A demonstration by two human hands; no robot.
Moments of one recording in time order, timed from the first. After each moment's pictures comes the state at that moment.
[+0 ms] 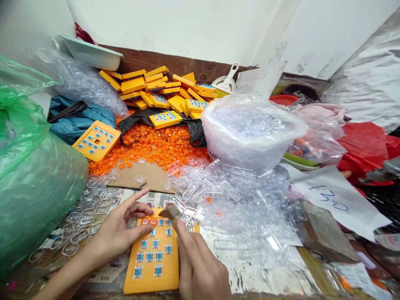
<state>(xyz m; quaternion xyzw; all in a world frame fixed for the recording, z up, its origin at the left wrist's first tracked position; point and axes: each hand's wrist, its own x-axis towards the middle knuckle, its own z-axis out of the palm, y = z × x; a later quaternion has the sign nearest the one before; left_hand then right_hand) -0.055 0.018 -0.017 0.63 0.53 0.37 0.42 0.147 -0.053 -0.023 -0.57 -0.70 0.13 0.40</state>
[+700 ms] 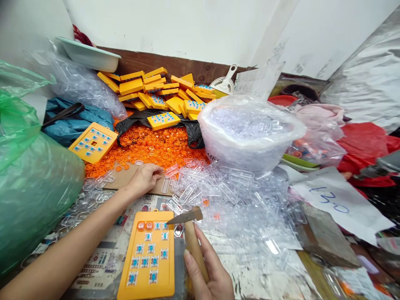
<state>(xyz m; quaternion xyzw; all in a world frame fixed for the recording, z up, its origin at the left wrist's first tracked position) -0.027 0.140 -0.016 0.78 0.55 0.22 0.21 0.154 -0.066 -0.044 -0.66 -0.36 0.42 0.51</state>
